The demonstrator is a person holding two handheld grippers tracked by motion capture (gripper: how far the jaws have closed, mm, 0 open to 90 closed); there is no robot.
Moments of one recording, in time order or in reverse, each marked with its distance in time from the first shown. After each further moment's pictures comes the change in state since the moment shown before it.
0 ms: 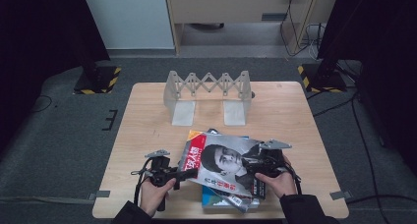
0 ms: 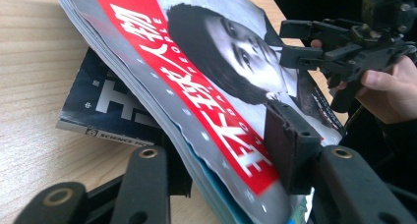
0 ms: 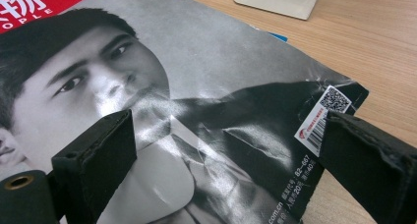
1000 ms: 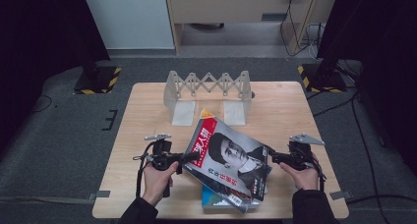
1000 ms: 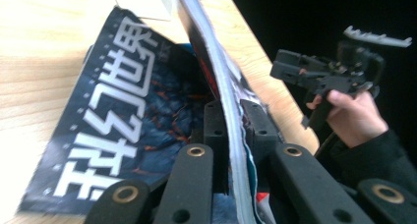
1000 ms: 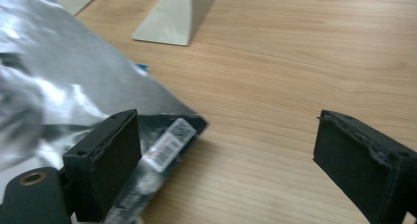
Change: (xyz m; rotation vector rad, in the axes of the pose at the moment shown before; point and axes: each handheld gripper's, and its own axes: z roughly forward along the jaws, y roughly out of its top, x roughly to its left) left arm -0.028 0.049 -0.007 -0.058 -0.045 -0.034; right arm -0.067 -0.004 -0.037 -0.098 -0.157 0.138
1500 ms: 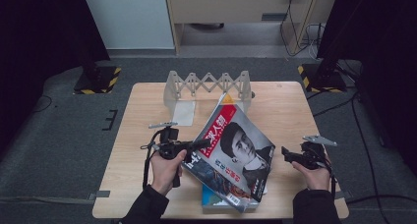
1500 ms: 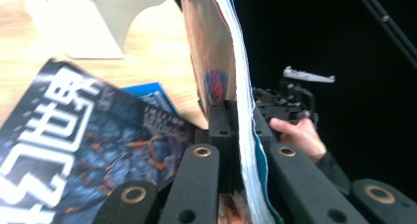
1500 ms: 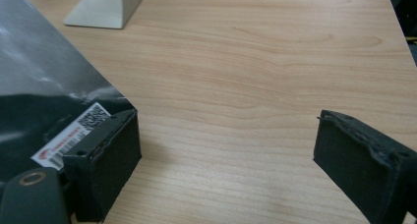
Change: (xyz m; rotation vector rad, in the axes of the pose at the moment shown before) left arm -0.037 0.033 0.008 -0.065 -0.107 0.014; right arm -0.040 -0.011 0.000 0.037 -0.106 0.034
